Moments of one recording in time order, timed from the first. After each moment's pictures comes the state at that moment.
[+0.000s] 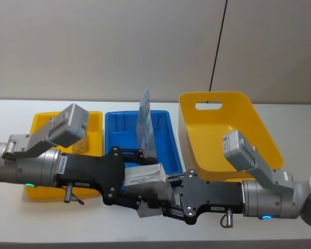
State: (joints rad) left arm -0.65 0.51 0.65 -1.41 -0.50 -0.06 -1.22; right arm 0.37 0.61 -0.55 -1.53 0.51 0.00 0.97
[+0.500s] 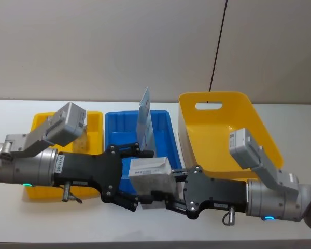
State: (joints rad) left arm -0.64 0.52 0.65 -1.42 -0.50 -0.06 -1.19; right arm 0.34 0.62 -0.53 -1.56 0.52 -0.01 0.91
